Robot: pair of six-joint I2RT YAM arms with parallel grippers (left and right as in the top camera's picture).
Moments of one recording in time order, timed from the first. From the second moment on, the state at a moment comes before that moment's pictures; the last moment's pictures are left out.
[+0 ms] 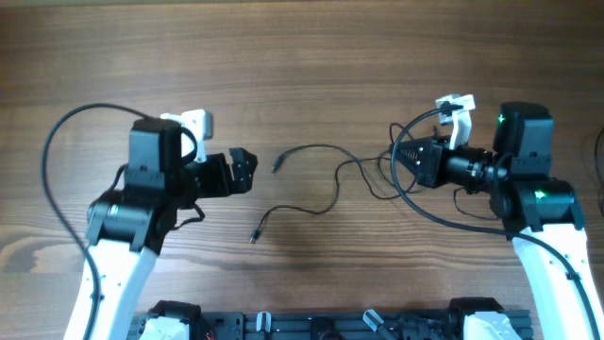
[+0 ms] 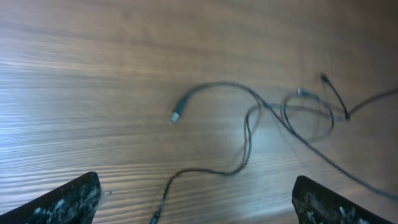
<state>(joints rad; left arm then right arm) -0.16 1.06 0.97 -0.82 0.30 -0.31 0.02 1.09 0.93 -0.64 -0.86 0.19</state>
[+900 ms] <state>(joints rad) -0.47 1.41 0.97 -0.51 0.59 0.06 0.02 1.09 0.93 -0.70 -1.36 -0.26</state>
